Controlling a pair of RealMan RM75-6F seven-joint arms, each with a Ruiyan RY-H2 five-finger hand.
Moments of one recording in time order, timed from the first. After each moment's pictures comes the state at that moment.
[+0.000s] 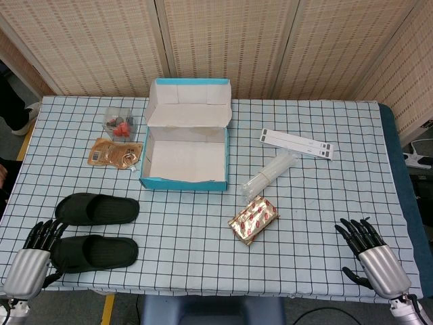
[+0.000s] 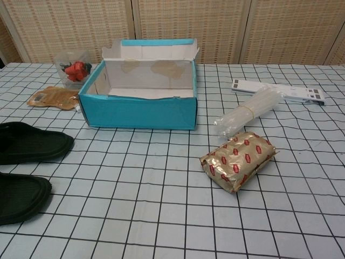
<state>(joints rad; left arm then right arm) -0.03 -1.21 0.06 -1.49 1.68 1.57 0.07 0.05 -1.13 -0.12 -1.50 -1.81 1.55 0.00</state>
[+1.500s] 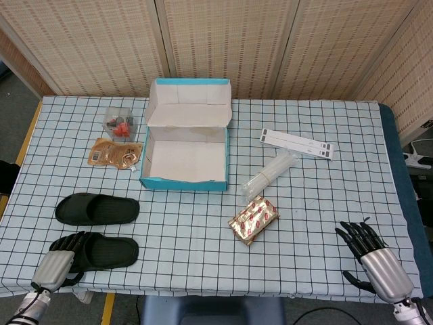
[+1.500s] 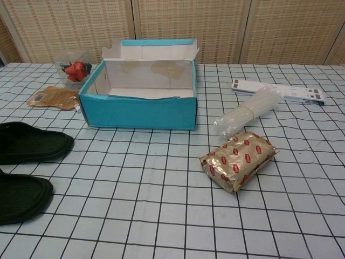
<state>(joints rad) -0.16 -1.26 0.08 -1.50 1.44 1.14 0.12 0.05 -1.10 -0.13 -1.52 -1.83 1.56 0.05</state>
